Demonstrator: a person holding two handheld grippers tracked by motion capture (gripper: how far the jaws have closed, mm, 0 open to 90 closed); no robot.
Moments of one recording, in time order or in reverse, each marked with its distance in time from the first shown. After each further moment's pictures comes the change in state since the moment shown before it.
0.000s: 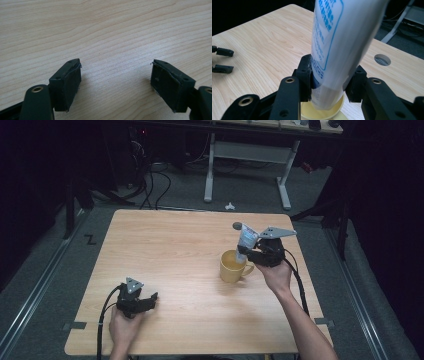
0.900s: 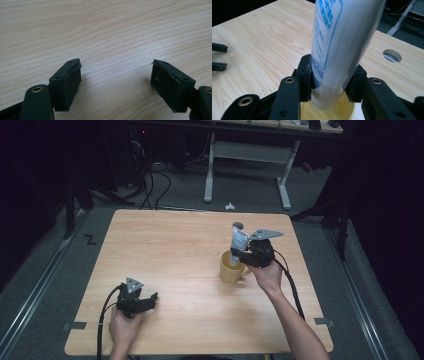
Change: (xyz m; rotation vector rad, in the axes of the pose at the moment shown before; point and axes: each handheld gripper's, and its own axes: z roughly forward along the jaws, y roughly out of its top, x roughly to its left) left arm 0.000 0.000 0.000 0.000 0.000 0.000; right arm 0.005 -0.007 0.030 0.043 0.003 0.001
